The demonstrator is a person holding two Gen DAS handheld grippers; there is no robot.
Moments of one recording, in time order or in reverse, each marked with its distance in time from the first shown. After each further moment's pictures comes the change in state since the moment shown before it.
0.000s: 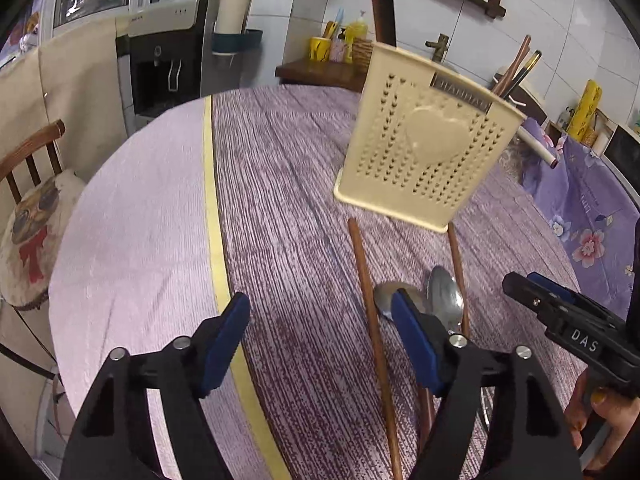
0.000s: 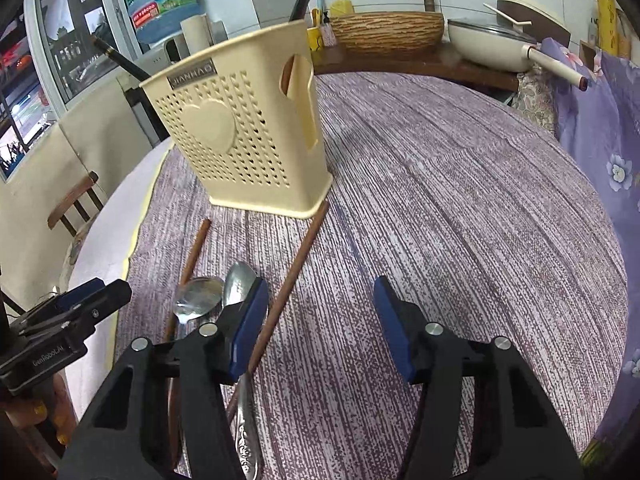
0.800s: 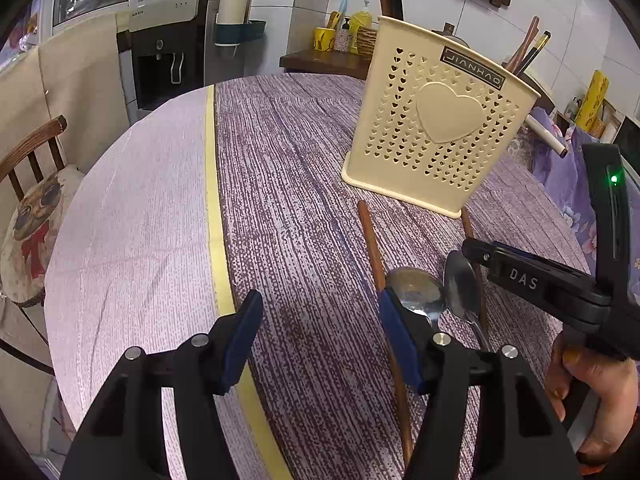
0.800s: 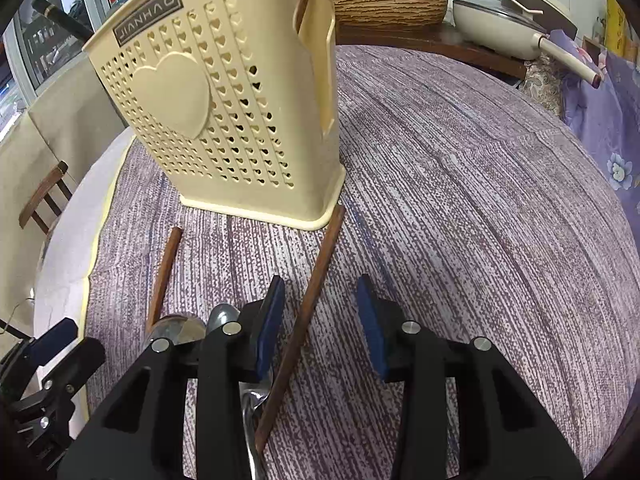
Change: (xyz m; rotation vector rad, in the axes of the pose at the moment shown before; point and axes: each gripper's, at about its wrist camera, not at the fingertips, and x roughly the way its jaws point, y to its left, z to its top) left arm 0.009 0.001 -0.007 0.013 0.020 0.026; right arm 0.059 0.025 0.019 -0.004 0.079 -0.081
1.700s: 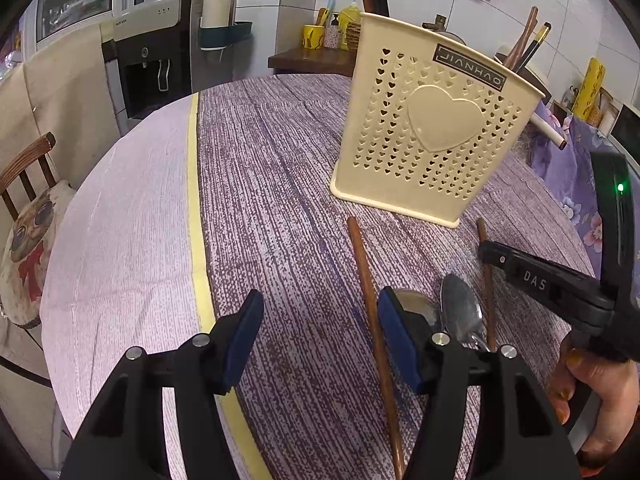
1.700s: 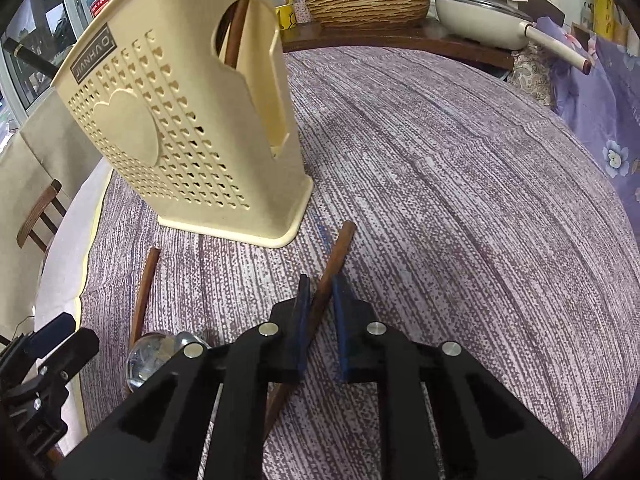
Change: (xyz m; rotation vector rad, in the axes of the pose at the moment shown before) left arm 0.014 -0.008 0.020 0.041 0.018 -0.003; right arm 0.006 -0.030 0.012 0.063 -0.009 0.007
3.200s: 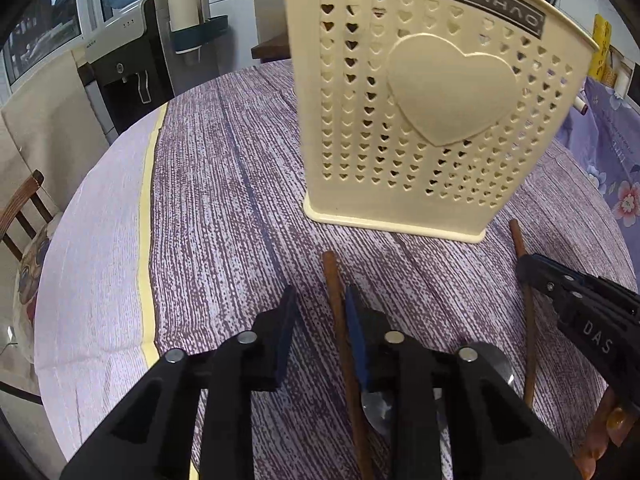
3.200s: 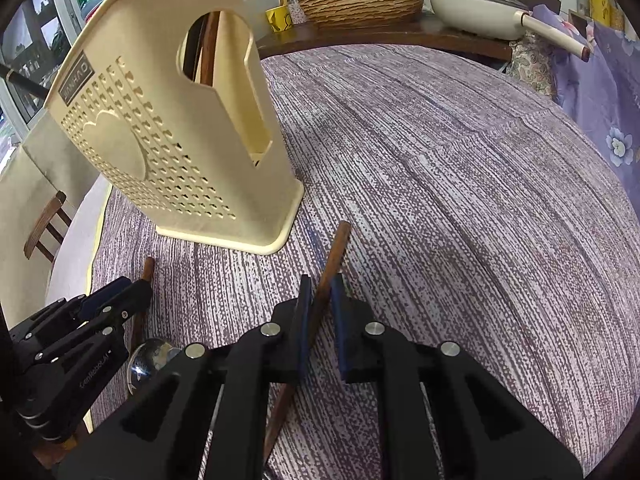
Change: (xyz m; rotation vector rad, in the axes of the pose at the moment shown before) left arm 0.052 -0.034 0.026 0.097 0.061 0.097; right arm 0.006 -0.010 0.003 0.042 -0.003 0.031
